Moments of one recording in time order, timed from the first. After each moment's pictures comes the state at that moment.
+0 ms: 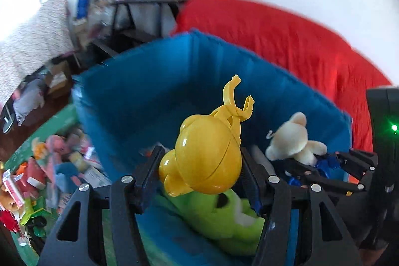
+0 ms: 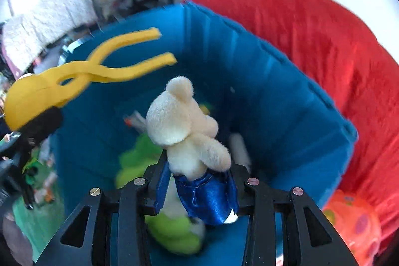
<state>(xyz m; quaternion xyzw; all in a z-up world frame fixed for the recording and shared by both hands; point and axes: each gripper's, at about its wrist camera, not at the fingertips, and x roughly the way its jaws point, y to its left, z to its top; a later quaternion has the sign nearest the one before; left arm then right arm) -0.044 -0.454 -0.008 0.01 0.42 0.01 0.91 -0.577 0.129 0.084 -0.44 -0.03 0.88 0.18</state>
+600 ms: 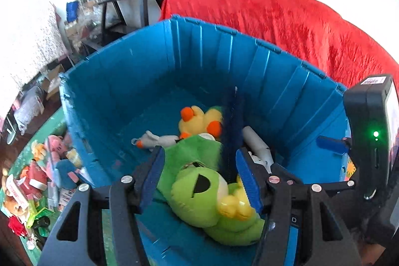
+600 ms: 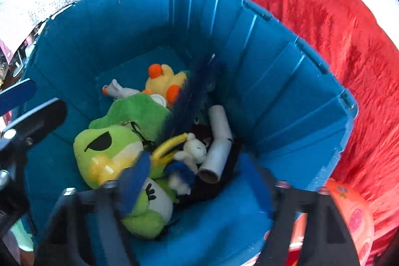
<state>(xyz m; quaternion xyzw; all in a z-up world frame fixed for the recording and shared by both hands) -0.065 -0.472 -0.024 0.06 0.42 -0.02 0.90 -0.543 0.158 0.044 -0.47 -0.04 0.85 0.23</state>
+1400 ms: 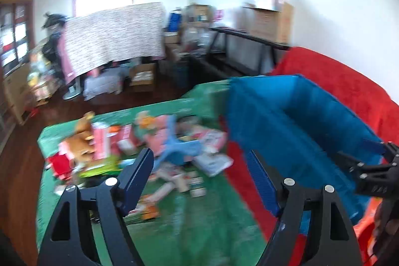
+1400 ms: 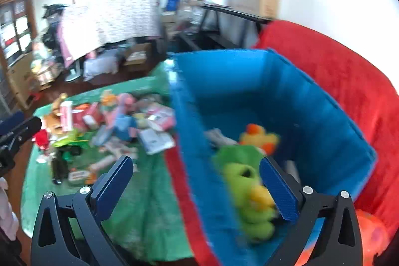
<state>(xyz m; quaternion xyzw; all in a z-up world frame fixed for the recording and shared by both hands) -0.292 -0.170 0.051 -0.04 0.29 0.18 0.94 -0.522 -0.081 0.072 -0.34 -0.08 0.93 0.12</state>
